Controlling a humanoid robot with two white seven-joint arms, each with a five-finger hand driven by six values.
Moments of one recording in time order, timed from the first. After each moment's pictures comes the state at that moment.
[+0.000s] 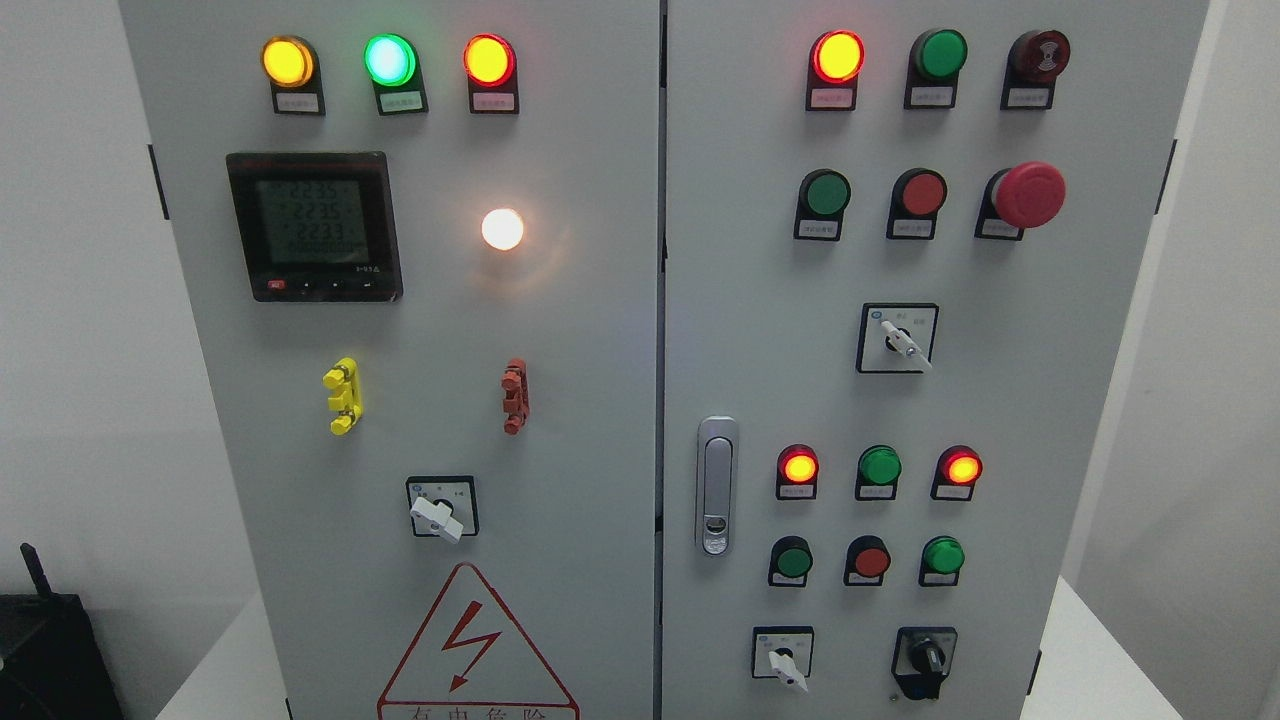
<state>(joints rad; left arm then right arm) -0.05 -0.08 0.07 0.10 -0.08 -0.10 -0.12 0.25 0.09 0.06 -0.19 -0.02 0.04 0.18</state>
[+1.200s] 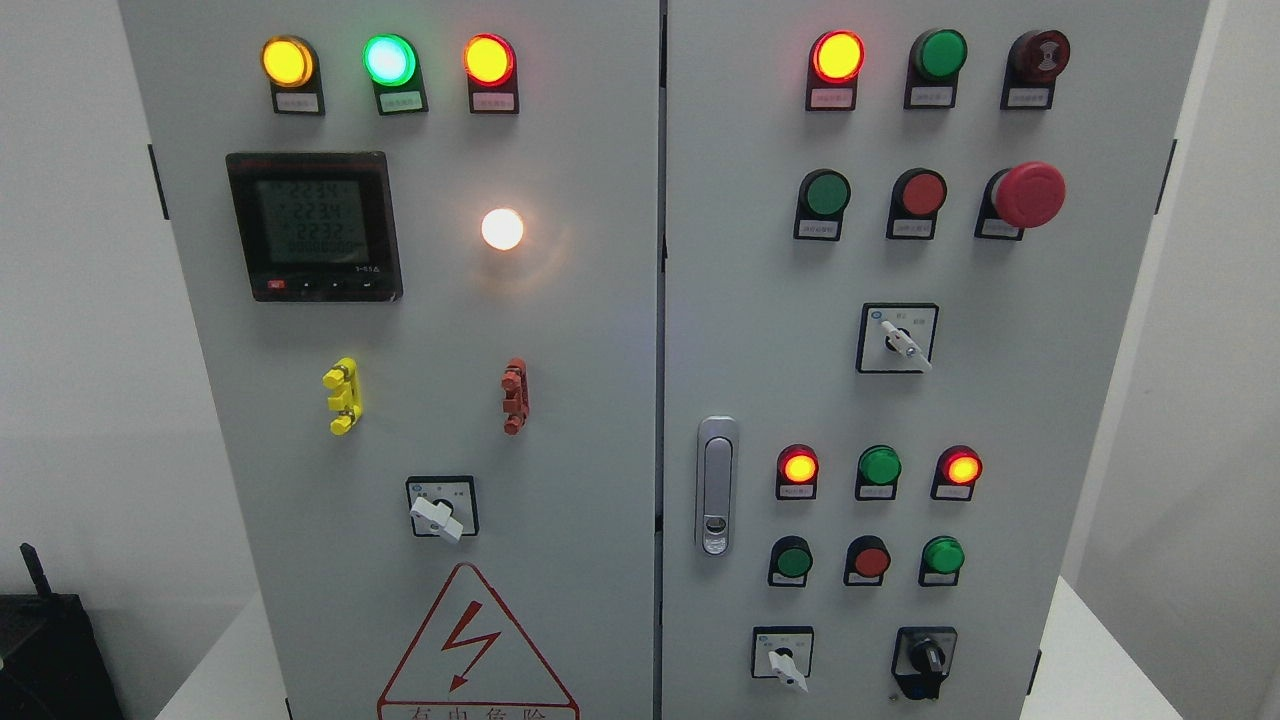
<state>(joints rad) -0.05 -0.08 0.07 0.10 -0.08 -0.10 -0.12 0.20 0.09 0.01 -0.20 -0.05 -0.18 0.19</state>
